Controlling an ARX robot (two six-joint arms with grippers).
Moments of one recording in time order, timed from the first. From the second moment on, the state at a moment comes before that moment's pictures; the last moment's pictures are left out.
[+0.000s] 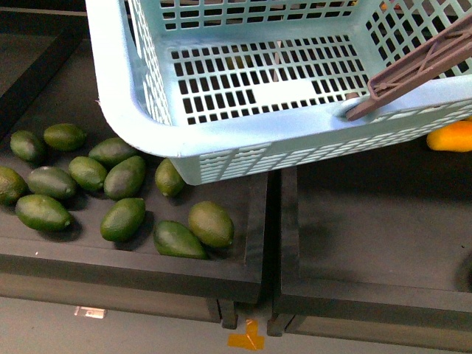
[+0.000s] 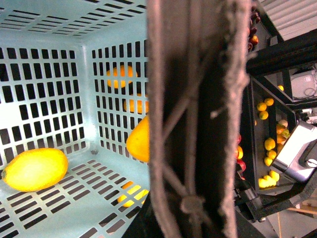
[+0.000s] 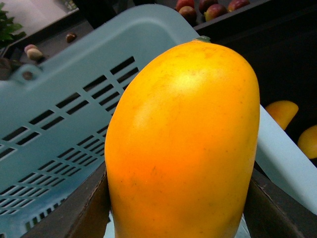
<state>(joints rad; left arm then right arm) -0.71 1.91 1.75 -0.33 0.06 -0.93 0.20 1.54 0.96 0.27 0.17 0.45</state>
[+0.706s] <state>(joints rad) -0.71 1.91 1.75 -0.33 0.08 -0.94 0.01 1.06 0.40 0.66 0.00 0.05</state>
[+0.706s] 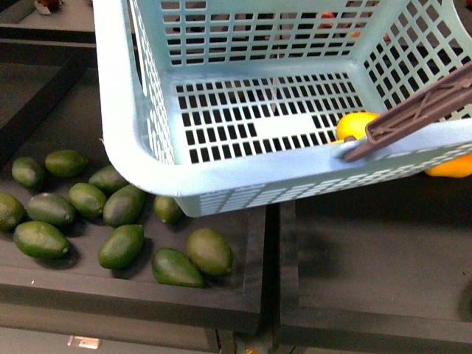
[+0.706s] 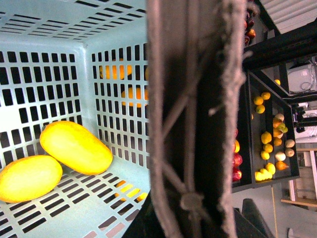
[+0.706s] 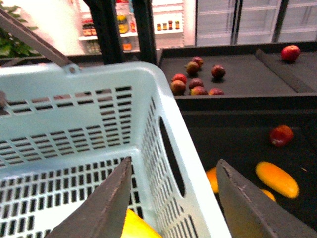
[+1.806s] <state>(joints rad) -0.71 1.91 1.75 -0.33 0.07 -0.94 0.00 0.47 0.02 0.46 0.00 0.01</state>
